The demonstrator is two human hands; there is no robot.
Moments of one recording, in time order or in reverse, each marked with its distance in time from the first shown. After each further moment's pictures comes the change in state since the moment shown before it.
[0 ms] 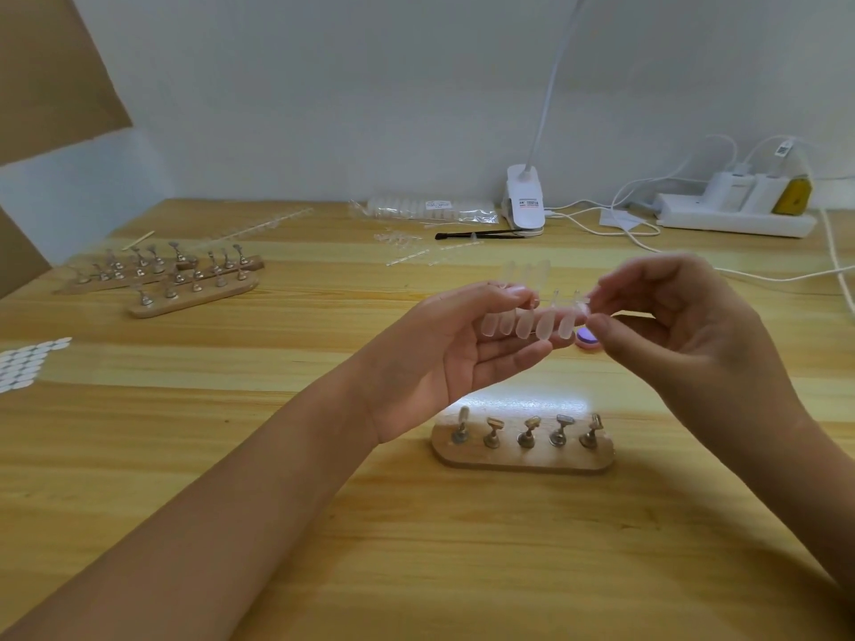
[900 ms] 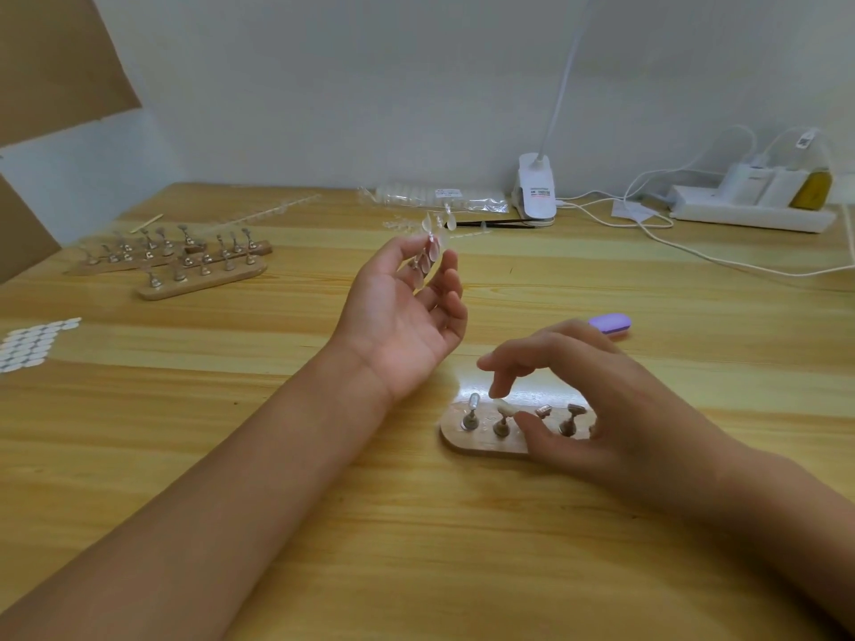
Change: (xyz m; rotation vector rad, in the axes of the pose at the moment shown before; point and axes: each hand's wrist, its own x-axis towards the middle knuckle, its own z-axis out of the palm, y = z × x) left_hand 0.004 0.007 -0.022 -0.475 0.516 0.086; right_hand -0.016 -0.004 0.031 -0.465 -0.514 -0.266
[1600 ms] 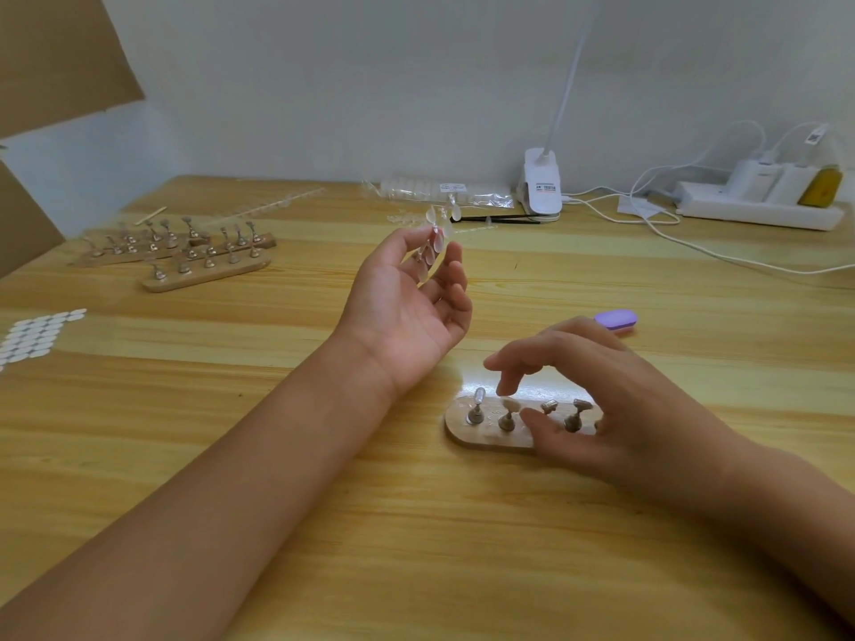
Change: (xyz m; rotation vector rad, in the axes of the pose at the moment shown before) left_hand 0.001 0.001 0.000 -0.013 0.003 0.003; right_hand -0.001 0.002 0.001 -0.042 -0.019 -0.003
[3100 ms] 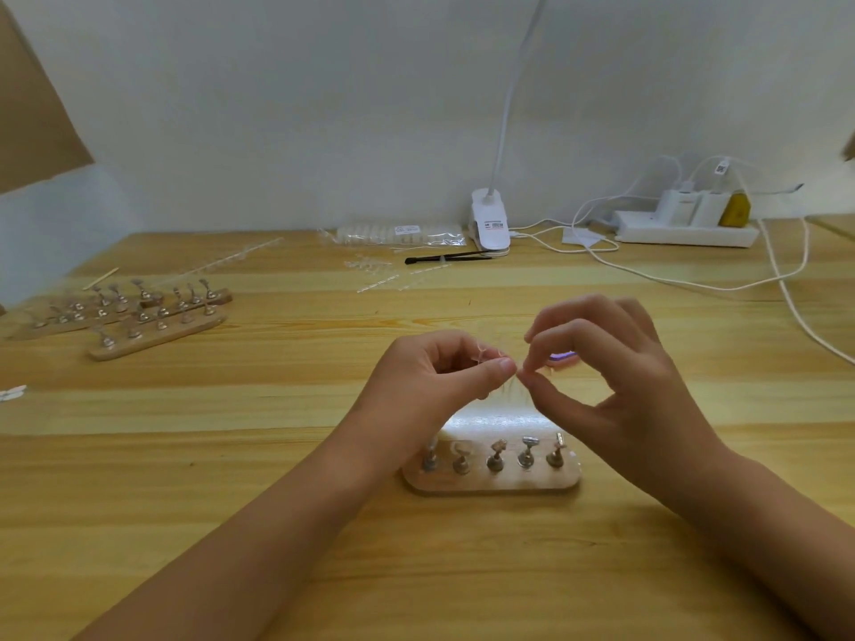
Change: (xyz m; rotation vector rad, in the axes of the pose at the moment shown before) left_hand -0.014 -0.037 0.008 1.110 -0.240 0.391; right_hand -0.004 0.022 -0.016 -0.232 0.487 0.040
